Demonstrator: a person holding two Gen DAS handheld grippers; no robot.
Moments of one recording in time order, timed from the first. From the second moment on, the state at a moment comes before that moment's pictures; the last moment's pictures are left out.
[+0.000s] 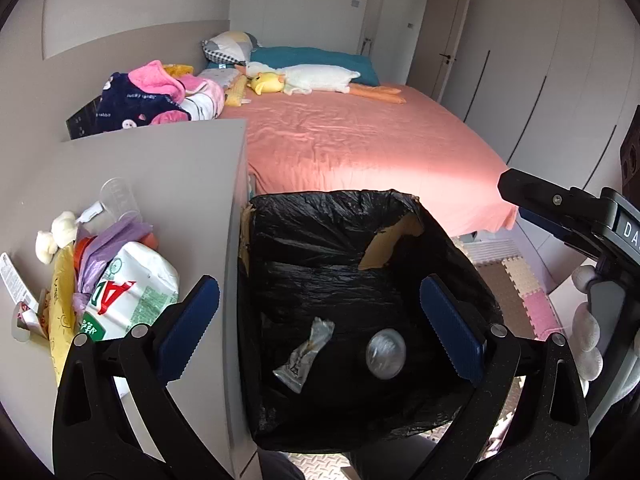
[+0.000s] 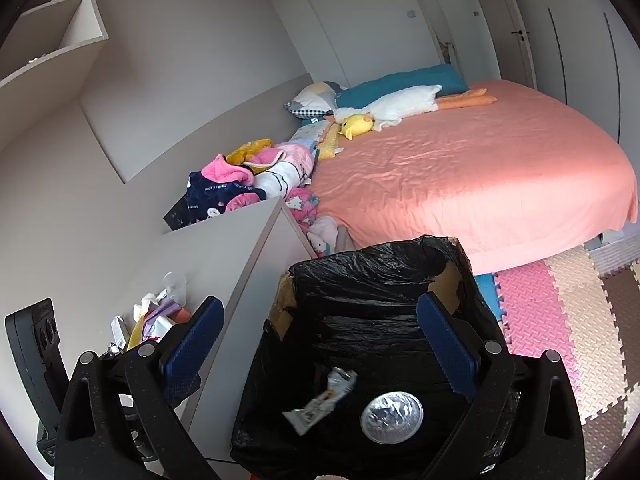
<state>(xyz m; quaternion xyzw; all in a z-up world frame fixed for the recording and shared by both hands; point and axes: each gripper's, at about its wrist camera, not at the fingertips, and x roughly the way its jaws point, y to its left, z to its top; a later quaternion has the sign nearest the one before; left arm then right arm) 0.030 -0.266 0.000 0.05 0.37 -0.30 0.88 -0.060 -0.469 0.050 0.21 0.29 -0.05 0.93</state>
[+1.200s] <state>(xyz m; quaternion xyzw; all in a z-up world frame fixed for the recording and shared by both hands) 0.044 -0.098 0.014 0.00 0.34 -0.12 0.93 -0.012 -0.332 0.026 0.16 0.36 0.05 0.92</state>
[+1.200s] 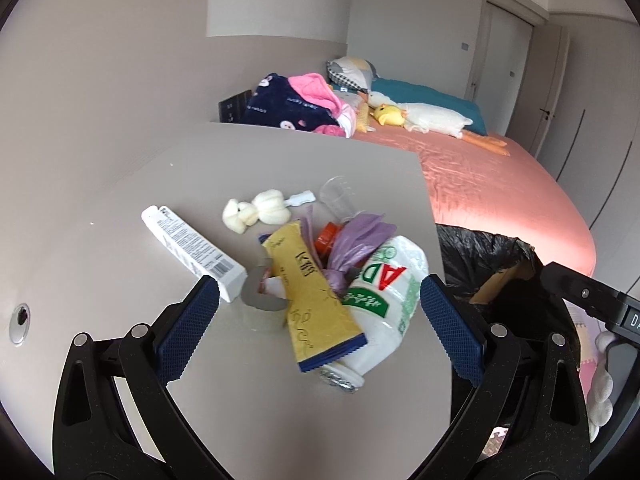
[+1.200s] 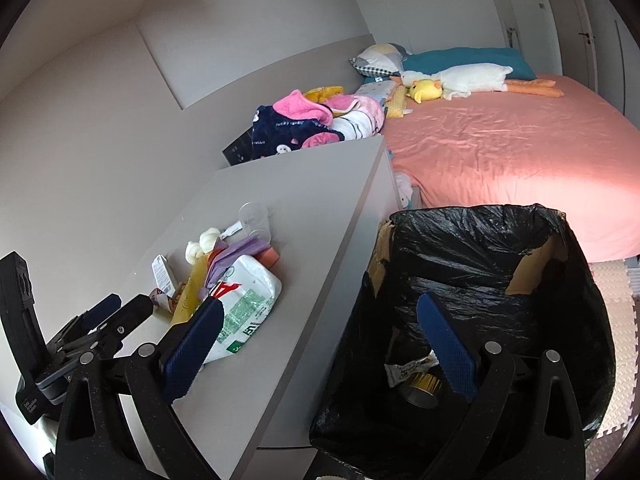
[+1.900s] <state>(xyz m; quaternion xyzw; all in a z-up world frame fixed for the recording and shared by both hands) 0.056 -0.044 -0.010 0.01 0.36 -0.05 0.93 0.025 -0.271 -0.005 0.18 0.43 0.05 0.89</state>
